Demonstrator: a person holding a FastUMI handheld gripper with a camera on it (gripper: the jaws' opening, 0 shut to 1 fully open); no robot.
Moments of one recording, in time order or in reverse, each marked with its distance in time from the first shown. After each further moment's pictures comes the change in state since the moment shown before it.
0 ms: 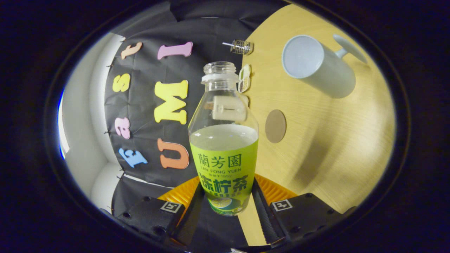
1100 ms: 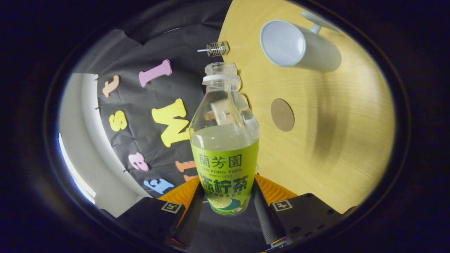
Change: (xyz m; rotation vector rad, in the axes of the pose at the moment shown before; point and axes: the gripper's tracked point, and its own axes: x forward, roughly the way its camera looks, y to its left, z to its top) arm 0.005 0.043 0.021 0.288 -0.004 0.128
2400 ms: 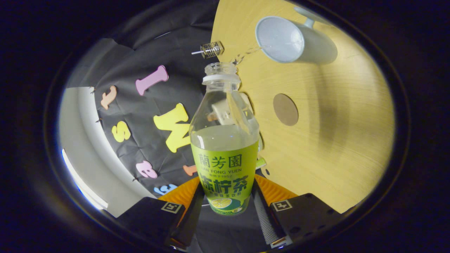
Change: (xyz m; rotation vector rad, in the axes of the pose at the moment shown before) arm 0.000 0.018 0.002 0.110 0.010 0.041
